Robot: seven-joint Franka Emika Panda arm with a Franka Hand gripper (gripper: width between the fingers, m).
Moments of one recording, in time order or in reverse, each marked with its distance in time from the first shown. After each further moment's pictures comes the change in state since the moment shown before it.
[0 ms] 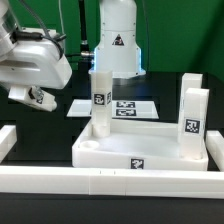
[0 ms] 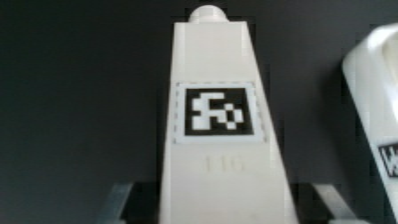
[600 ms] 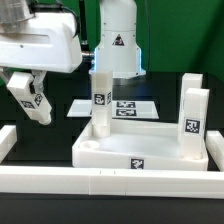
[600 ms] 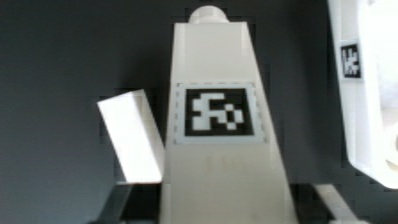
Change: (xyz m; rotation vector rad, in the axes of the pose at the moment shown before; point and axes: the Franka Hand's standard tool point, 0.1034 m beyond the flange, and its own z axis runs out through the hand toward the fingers) arm 0.011 -0.016 -0.026 -0.021 0.361 -0.028
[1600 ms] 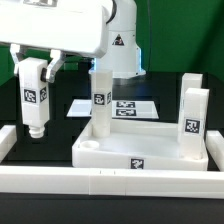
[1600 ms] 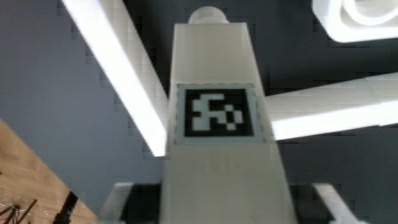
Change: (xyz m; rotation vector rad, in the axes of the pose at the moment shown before) arm 0.021 -0.042 -0.037 -0.046 0.521 -0.024
